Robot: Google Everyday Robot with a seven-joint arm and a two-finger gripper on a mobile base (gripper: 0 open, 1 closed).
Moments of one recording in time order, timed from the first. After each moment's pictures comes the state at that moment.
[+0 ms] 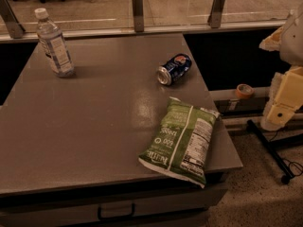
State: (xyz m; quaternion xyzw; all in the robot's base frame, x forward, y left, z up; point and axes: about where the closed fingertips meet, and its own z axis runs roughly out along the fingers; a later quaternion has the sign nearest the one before) arm 0.438 -0.217 0.976 -0.60 0.78 -0.03 0.16
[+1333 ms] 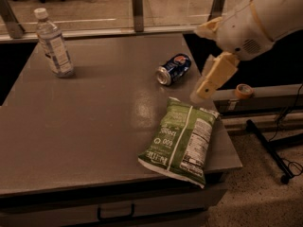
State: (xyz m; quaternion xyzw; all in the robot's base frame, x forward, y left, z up) arm 0.512 -0.104 0.972 -0.64 0.69 0.11 0.34
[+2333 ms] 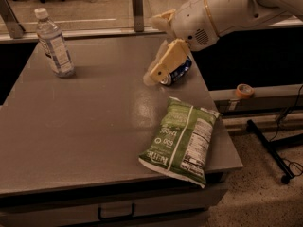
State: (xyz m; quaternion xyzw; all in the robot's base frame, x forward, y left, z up) arm 0.543 0.005 0.988 -0.63 0.61 0.26 0.41
